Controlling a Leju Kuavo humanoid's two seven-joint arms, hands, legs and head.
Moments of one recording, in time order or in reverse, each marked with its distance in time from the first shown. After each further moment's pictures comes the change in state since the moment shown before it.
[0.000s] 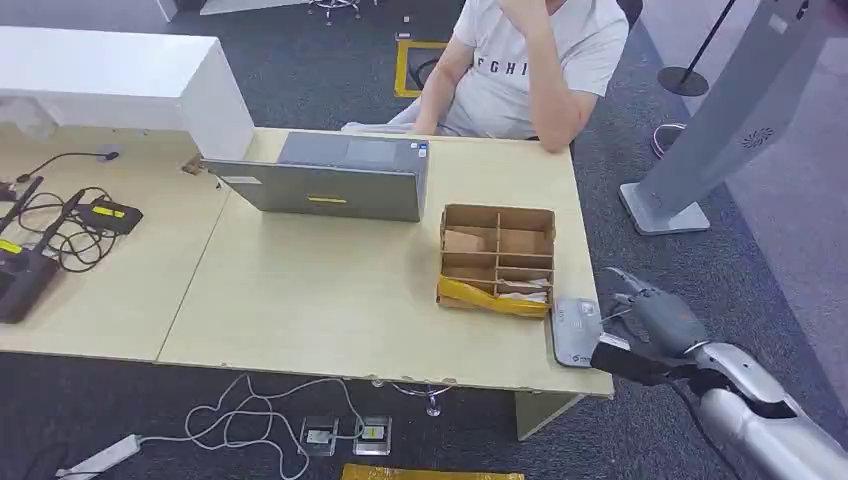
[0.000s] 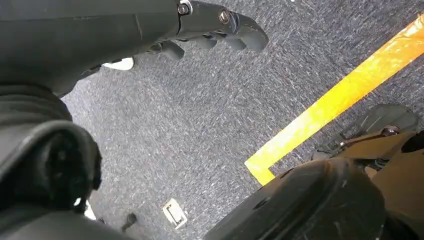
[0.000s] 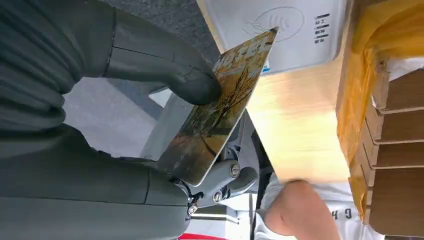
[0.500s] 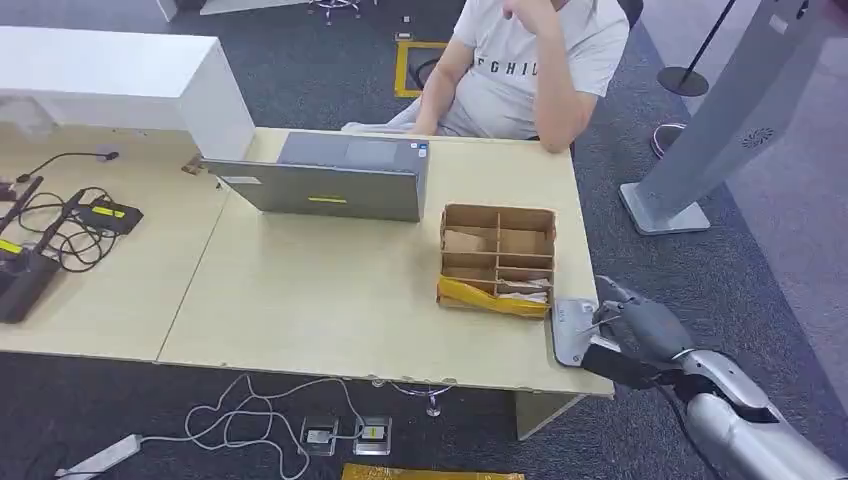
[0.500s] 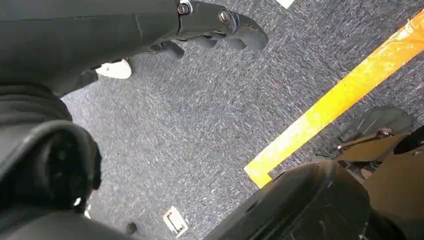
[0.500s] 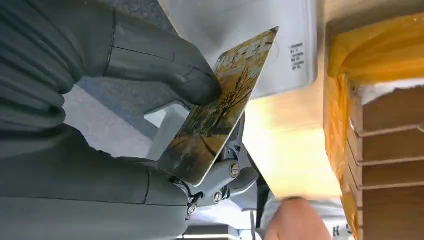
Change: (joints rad) left arm -0.011 0.000 0.000 0.000 -0.037 -0.006 0.005; right arm 0.022 0.033 0.014 0.022 -0.067 -0.001 0.002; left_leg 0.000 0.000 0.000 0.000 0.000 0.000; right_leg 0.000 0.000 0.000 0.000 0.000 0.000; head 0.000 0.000
